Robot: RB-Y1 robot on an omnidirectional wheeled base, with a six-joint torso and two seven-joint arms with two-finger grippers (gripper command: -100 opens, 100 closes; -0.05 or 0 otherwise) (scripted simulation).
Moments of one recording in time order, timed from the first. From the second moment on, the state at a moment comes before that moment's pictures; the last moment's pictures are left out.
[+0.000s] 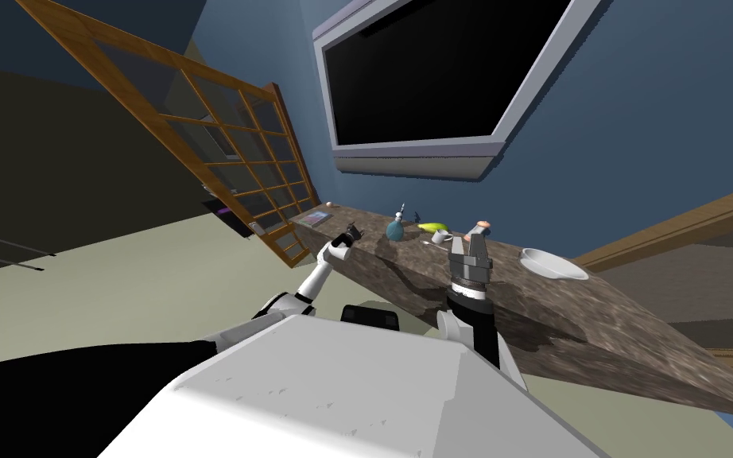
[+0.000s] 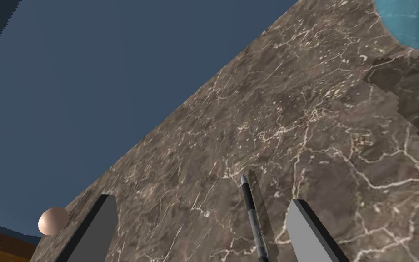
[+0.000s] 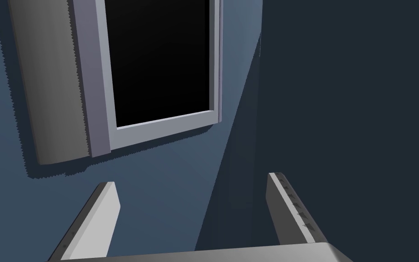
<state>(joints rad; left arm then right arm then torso) -0.36 0.16 -0.16 -1.39 0.13 0.32 0.84 0.53 -0.04 -0.03 -2.21 0.06 -0.62 0.04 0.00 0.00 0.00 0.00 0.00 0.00</state>
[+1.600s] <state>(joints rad) -0.70 0.17 -0.22 -0.97 0.29 0.57 1.11 0.53 -0.04 -0.03 -2.21 0.06 -0.62 0.04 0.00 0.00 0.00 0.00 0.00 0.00</state>
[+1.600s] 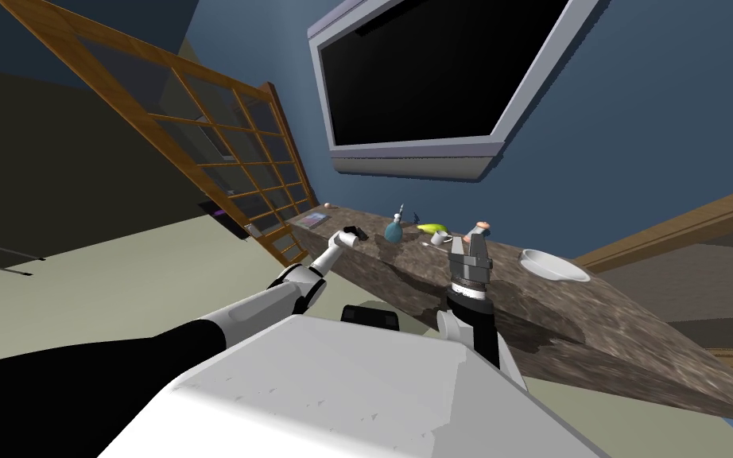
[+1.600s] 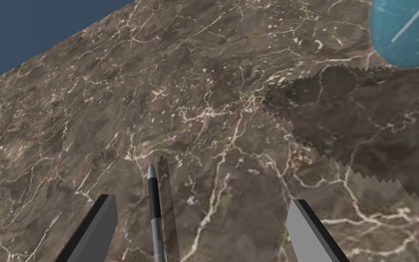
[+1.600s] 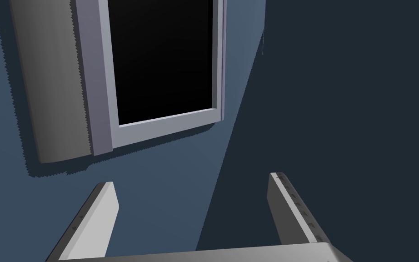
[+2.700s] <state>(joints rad) -0.89 0.18 -0.27 -0.69 0.41 0.73 1.28 0.53 -0.04 -0.03 -2.21 0.06 -0.62 0.04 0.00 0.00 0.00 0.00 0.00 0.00</state>
